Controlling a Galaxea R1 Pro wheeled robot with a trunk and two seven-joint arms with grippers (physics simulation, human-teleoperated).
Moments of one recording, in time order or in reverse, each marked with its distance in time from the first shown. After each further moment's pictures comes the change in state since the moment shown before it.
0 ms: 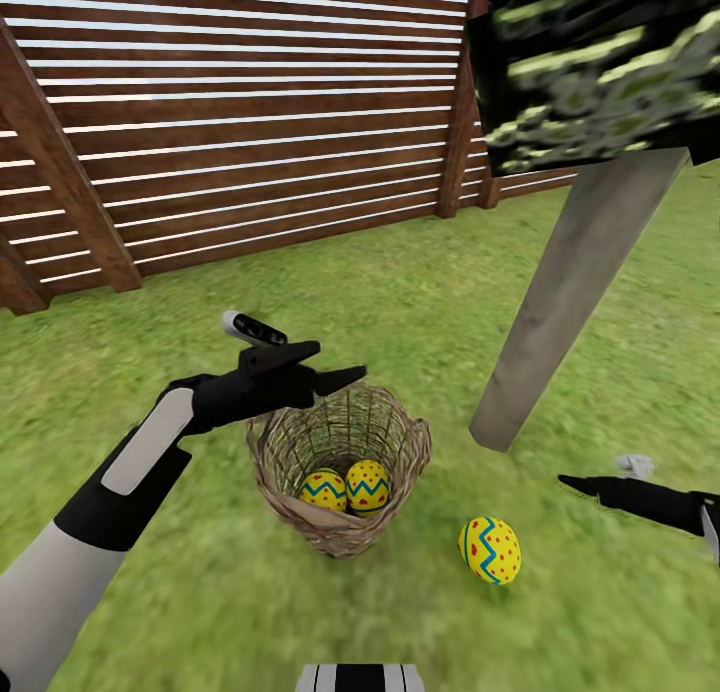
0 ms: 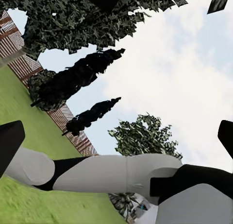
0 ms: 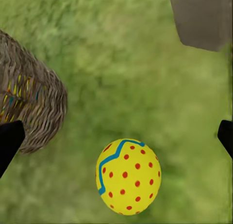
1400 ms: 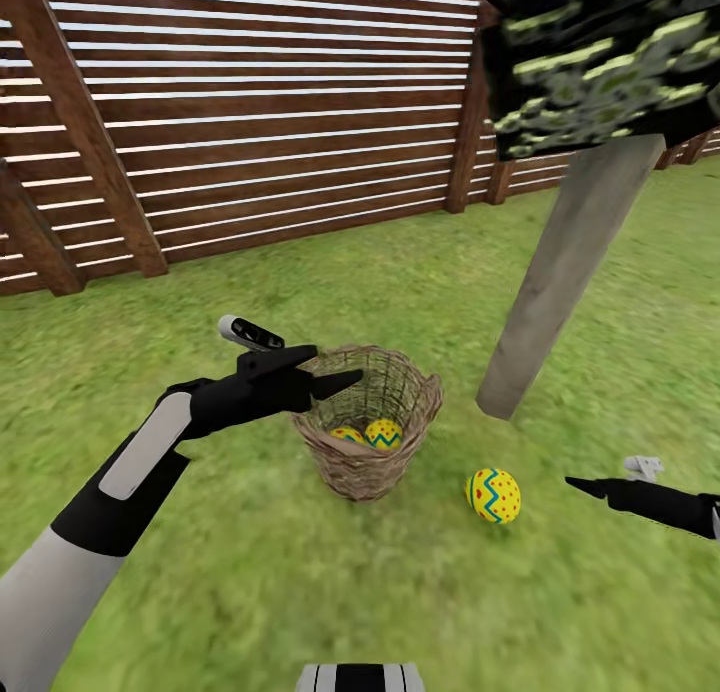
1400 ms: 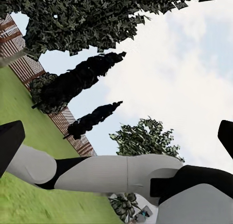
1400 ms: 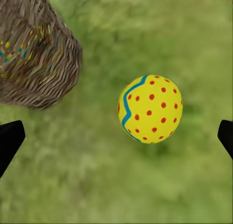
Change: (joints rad) left arm 0.018 0.005 0.009 -0.001 -0.001 0.001 0.000; right arm 0.008 -0.017 0.000 -0.007 0.003 -0.001 -0.002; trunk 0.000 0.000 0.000
